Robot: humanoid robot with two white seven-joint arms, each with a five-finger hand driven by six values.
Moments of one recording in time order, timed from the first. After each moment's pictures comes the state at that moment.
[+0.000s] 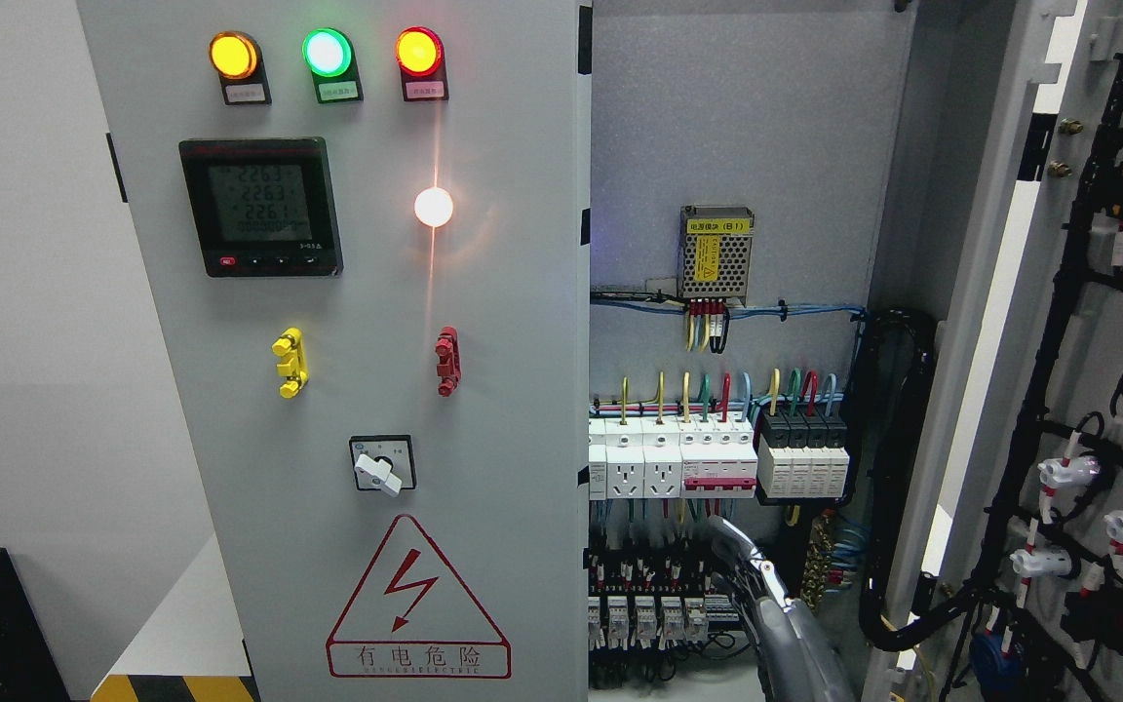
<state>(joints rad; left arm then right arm) 0.04 -0.10 0.00 0.00 0.14 -0.10 0.11 -0.16 -0.06 0.21 -1.89 -0.14 -0.03 0.07</state>
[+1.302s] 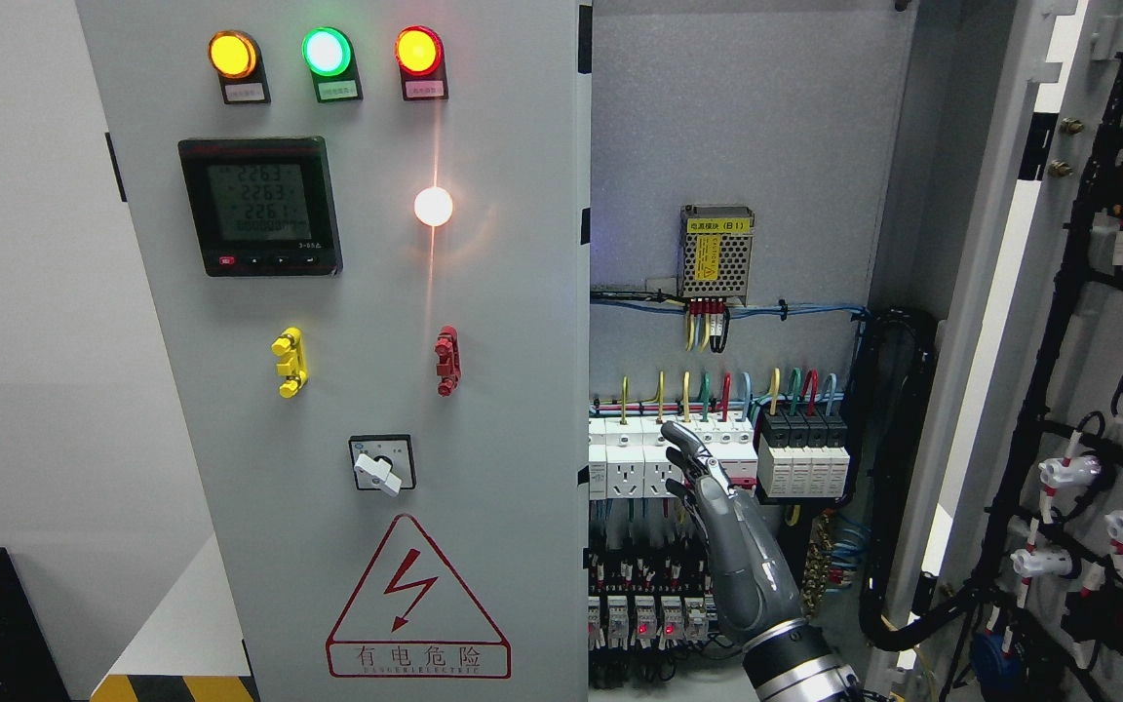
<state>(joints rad) 0.04 -0.10 0.00 0.00 0.14 -0.10 0.11 -0.42 -0.01 0.24 -1.70 -0.16 0.05 0.07</state>
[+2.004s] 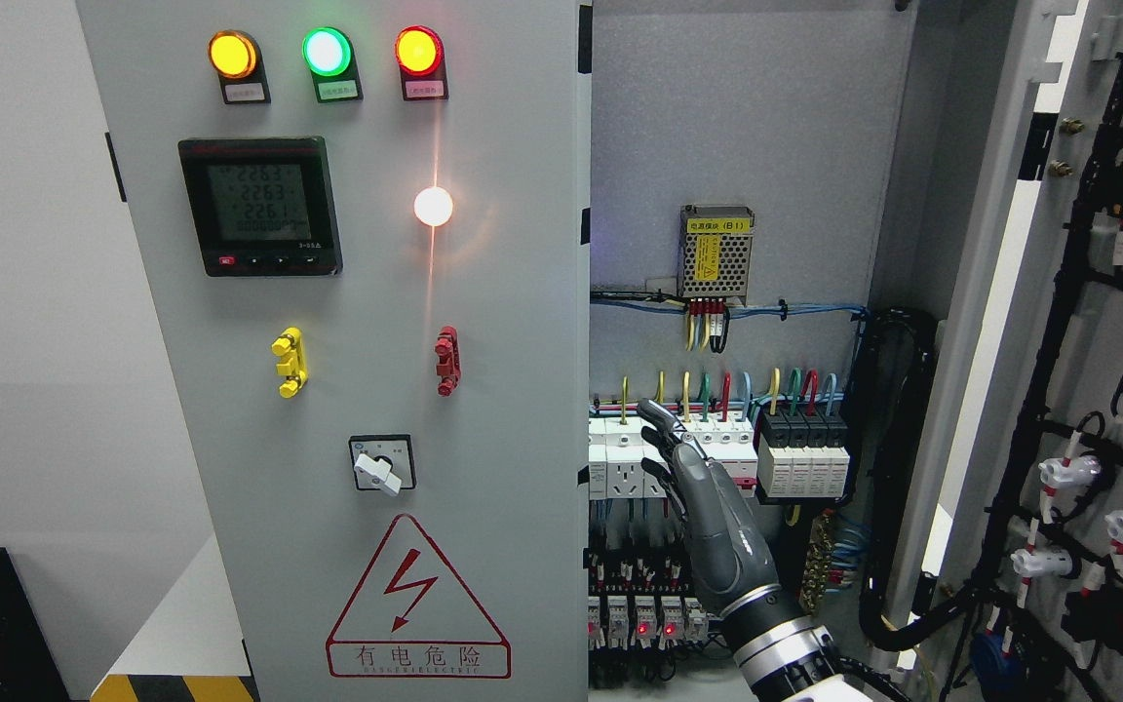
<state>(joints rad) 0.04 -0.10 0.00 0.00 0.14 -0.10 0.11 -0.50 0.00 0.26 -1.63 -0.24 0.07 0.07</state>
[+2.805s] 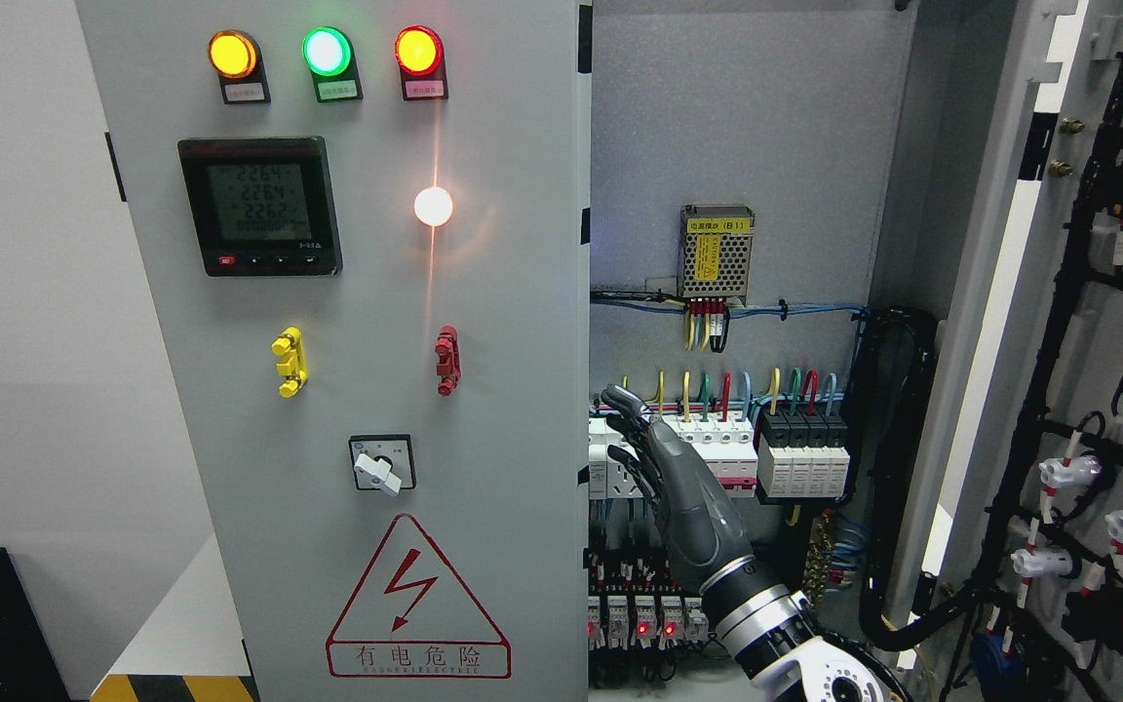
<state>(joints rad) 0.04 -0.10 0.00 0.00 0.14 -0.10 0.11 -0.57 0.00 0.27 -1.55 -0.30 0.08 0.16</state>
